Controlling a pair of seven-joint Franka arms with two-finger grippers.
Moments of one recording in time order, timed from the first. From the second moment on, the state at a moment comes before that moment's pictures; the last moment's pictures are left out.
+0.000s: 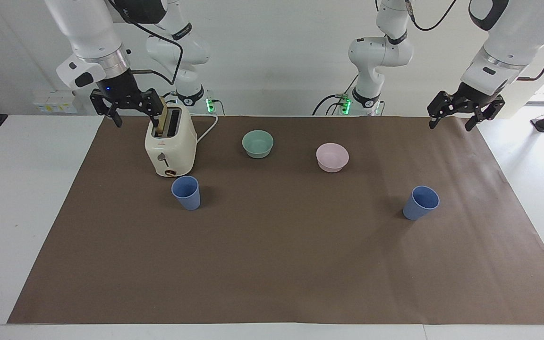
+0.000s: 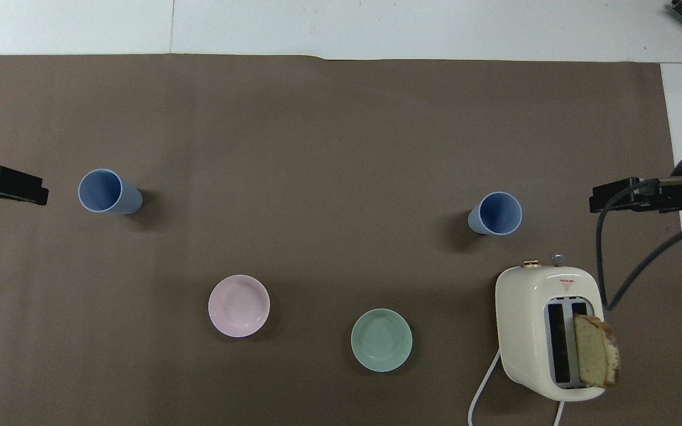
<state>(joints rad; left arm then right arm) -0.11 0.00 0.07 -1.52 -0.02 1.52 0.07 -0.14 -0.05 0.17 -1.63 0.01 1.59 0.05</state>
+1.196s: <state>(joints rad) -0.09 0.00 0.08 -1.55 -0.02 1.56 0.09 -0.14 -0.05 0.17 -1.63 0.01 1.59 0.05</state>
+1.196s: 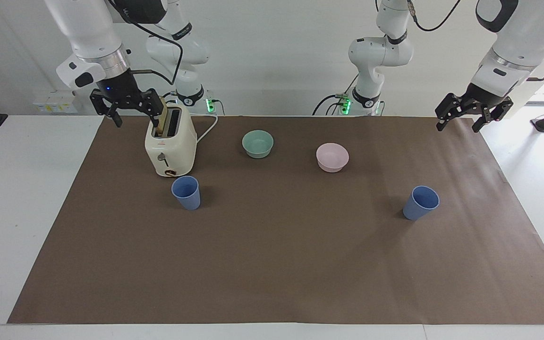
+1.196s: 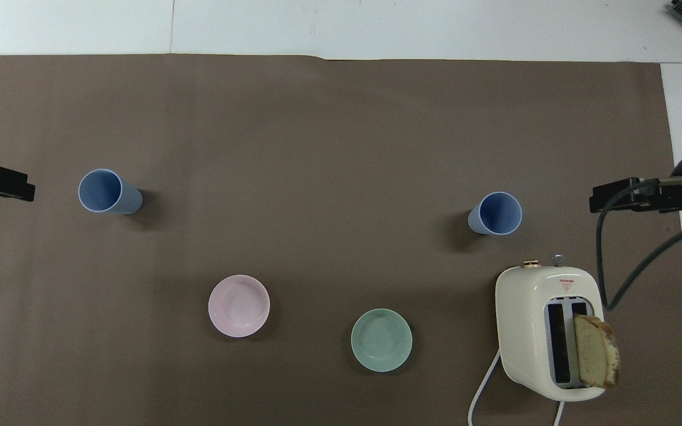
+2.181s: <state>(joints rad) -0.08 -0.02 0.08 -1.89 -0.02 1.94 0.12 -0.14 -0.05 0.17 -1.63 0.01 1.59 0.05</state>
